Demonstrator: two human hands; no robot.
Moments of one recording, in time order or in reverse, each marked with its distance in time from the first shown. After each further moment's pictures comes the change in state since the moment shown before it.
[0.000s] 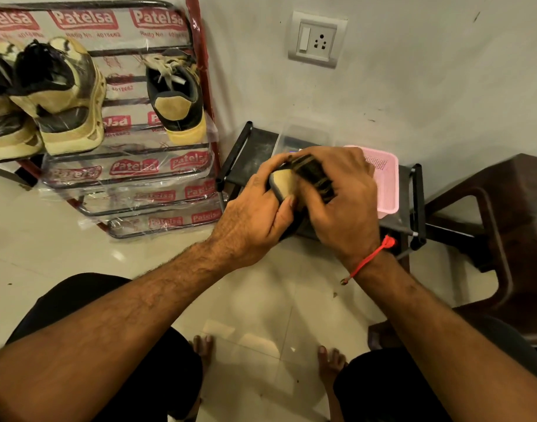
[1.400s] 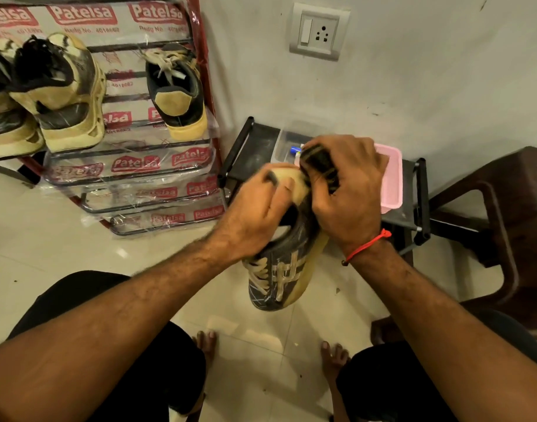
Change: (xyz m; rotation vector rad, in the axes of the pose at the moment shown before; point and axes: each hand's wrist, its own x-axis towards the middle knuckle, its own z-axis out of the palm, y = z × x) left_hand 0.003 0.005 -0.003 -0.394 0.039 -0.258; right_hand 0.001 0.004 0.007 -0.079 0.043 0.042
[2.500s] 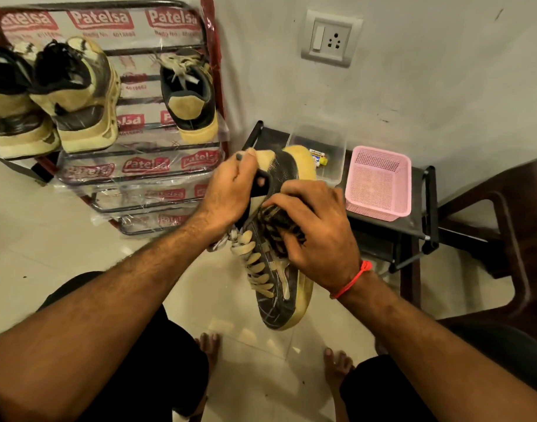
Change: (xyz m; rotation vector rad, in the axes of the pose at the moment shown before) left_hand 0.024 -0.017 -0.036 -0.066 0.239 -0.293; right_hand -0.036 -0.027 0.018 0.053 -0.169 -0.299
